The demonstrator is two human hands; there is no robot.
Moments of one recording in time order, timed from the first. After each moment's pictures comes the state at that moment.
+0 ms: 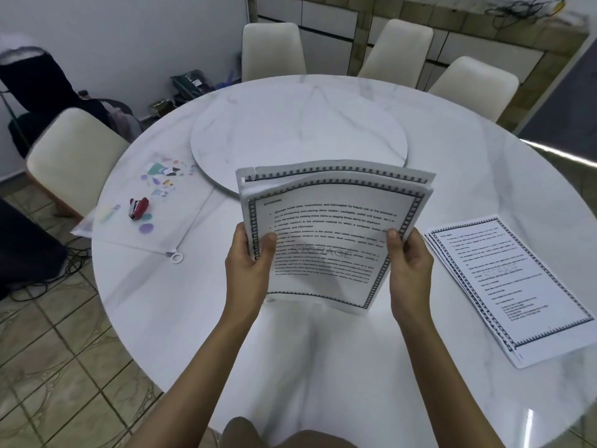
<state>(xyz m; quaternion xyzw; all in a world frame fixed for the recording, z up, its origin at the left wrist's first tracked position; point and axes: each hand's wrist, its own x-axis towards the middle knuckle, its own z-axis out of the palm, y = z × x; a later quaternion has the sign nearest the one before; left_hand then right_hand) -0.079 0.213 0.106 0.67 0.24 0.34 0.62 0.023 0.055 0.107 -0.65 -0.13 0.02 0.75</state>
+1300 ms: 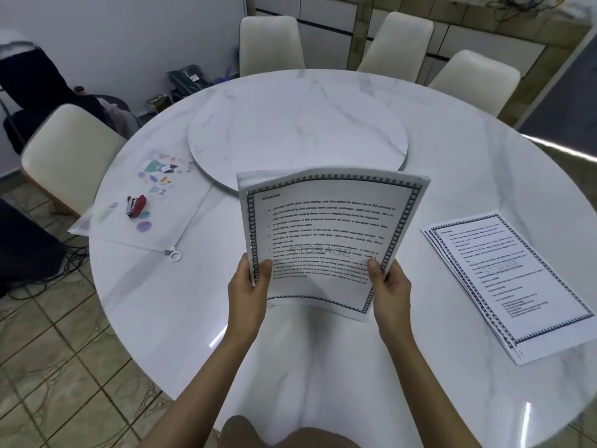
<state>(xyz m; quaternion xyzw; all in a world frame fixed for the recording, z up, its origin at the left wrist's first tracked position) -0.093 0.211 0.056 0.67 0.29 0.27 0.63 0.011 0.050 0.053 -0.69 -0.10 0.08 0.72</state>
